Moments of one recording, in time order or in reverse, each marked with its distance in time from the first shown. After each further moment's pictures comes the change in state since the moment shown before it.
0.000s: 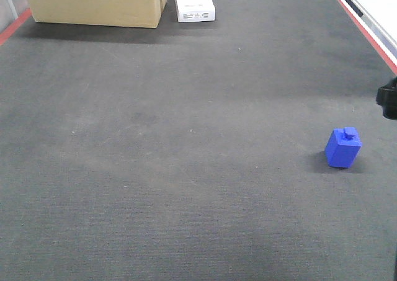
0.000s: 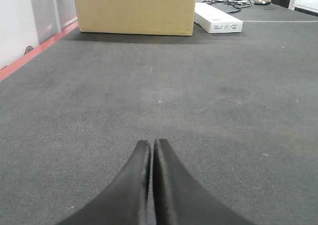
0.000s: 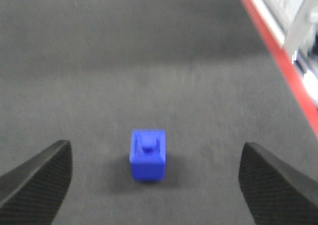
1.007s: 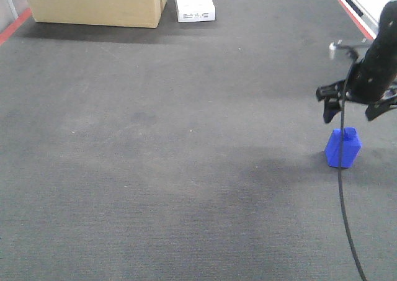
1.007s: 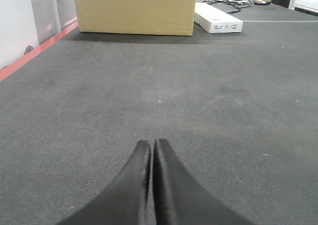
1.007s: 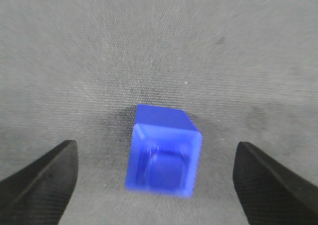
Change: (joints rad) left arm 0.000 0.000 0.000 0.000 0.000 0.000; right arm 0.000 0.914 -0.903 0.129 0.735 -0.250
